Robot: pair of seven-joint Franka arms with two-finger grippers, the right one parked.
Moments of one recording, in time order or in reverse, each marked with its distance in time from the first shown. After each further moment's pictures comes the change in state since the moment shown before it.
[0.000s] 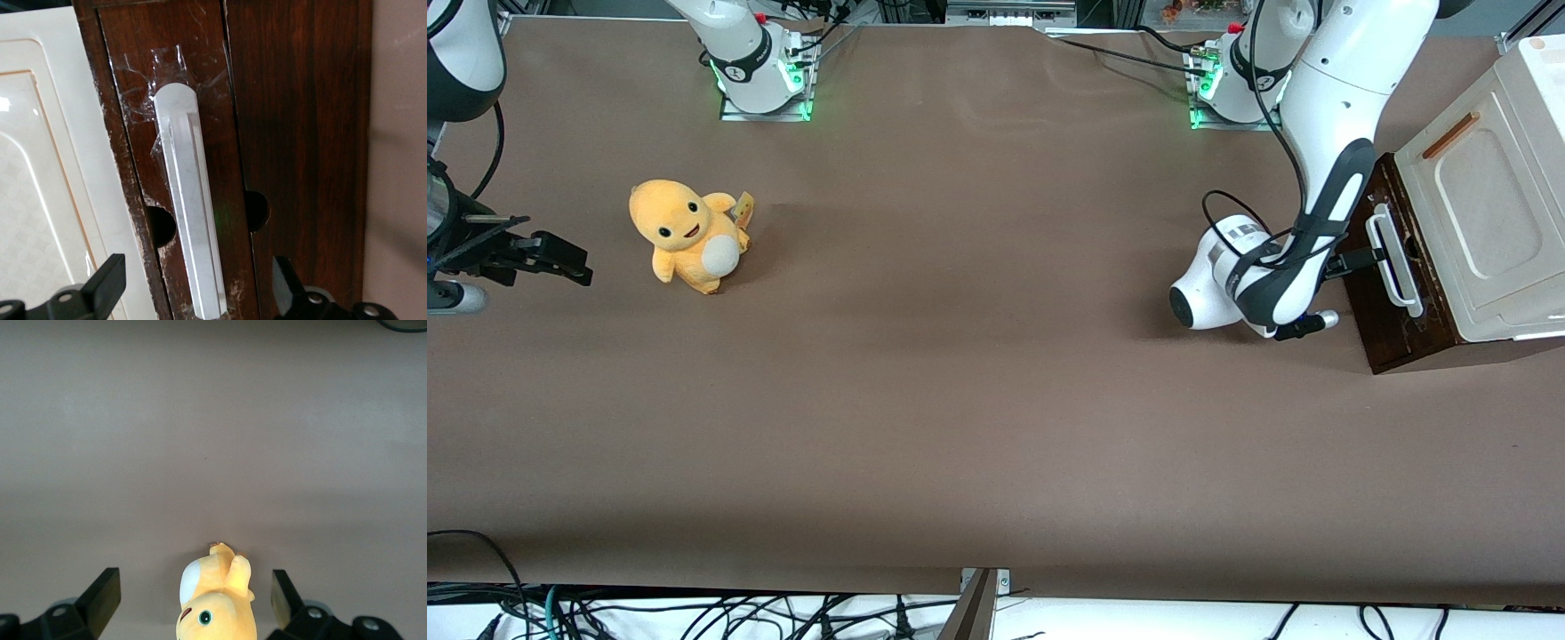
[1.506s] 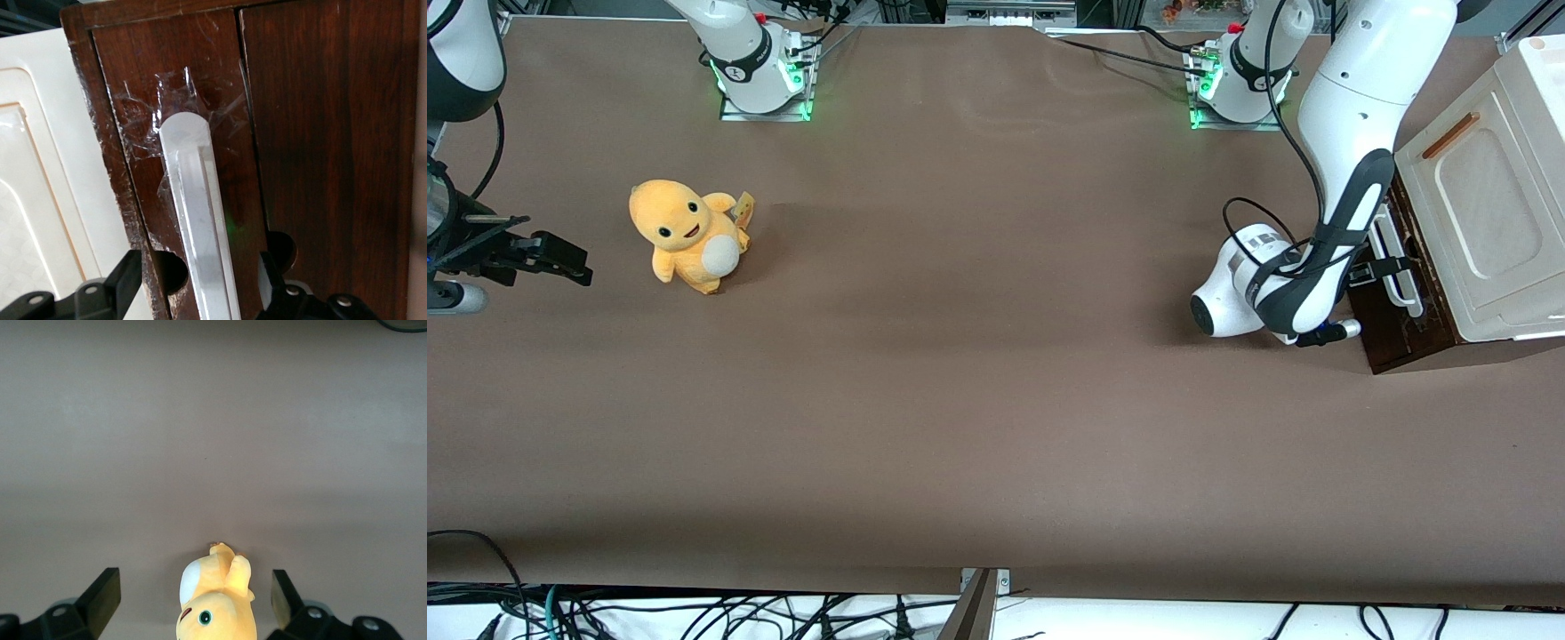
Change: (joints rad) arm 0.057 0.019 0.001 0.001 0.087 0.002 0.027
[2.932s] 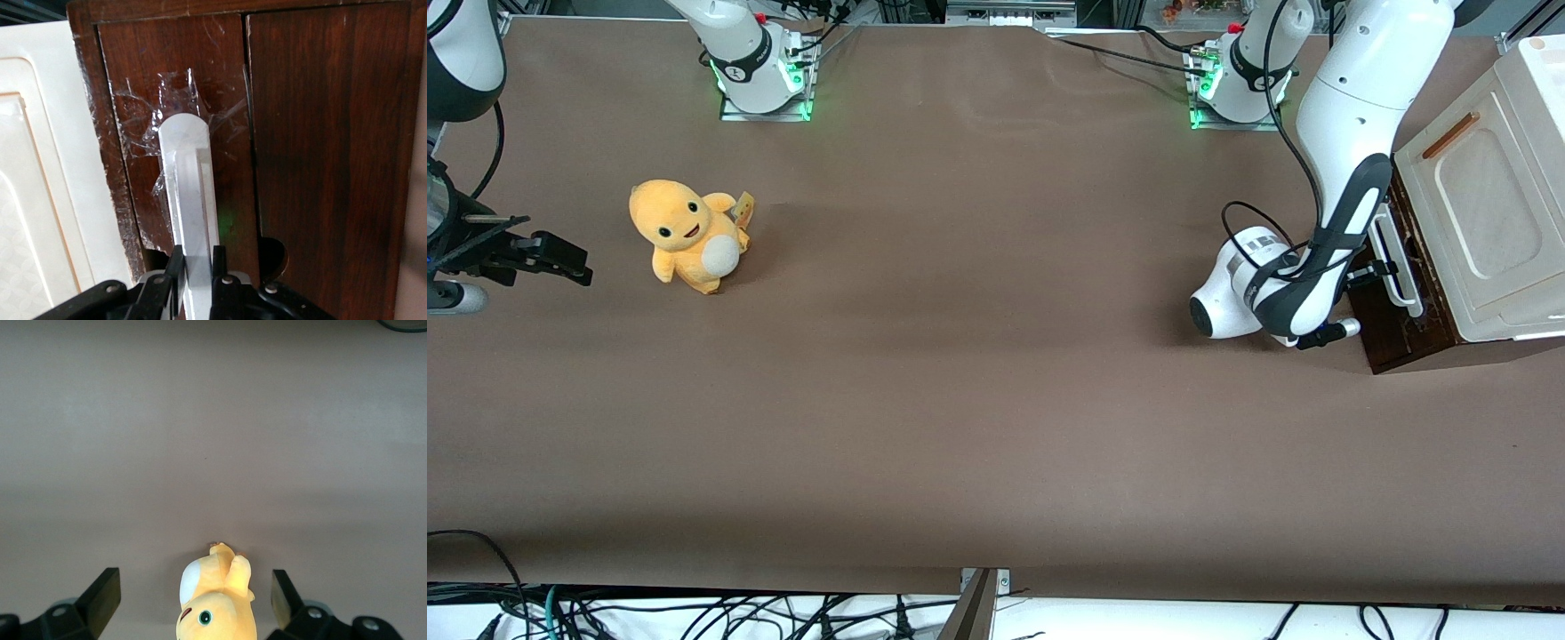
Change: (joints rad) arm 0.000 0.015 0.000 0.008 0.000 0.002 -0.071
